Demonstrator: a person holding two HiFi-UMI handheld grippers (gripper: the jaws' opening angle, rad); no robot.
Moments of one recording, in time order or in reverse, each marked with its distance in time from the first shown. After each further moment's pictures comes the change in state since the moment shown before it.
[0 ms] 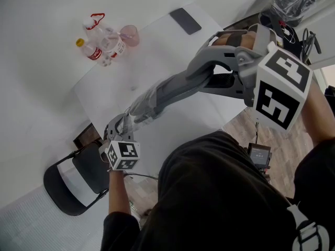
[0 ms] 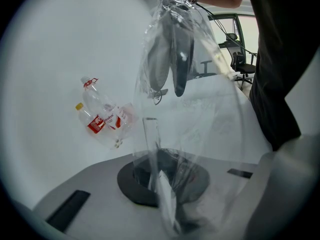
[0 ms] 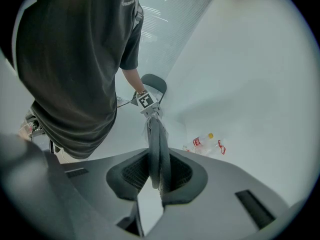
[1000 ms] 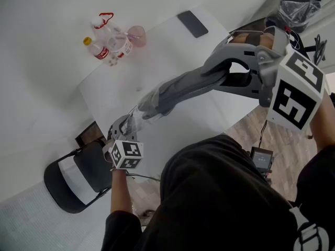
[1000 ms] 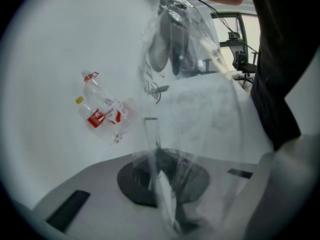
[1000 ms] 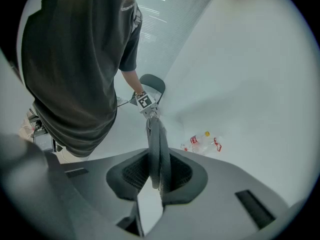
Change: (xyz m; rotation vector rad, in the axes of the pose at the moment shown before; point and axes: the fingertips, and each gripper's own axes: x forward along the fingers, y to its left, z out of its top) left arm 0.013 0.000 -0.026 -0.015 0.011 0.001; right arm -0.003 -0.002 -0.002 0.005 0.021 -0.021
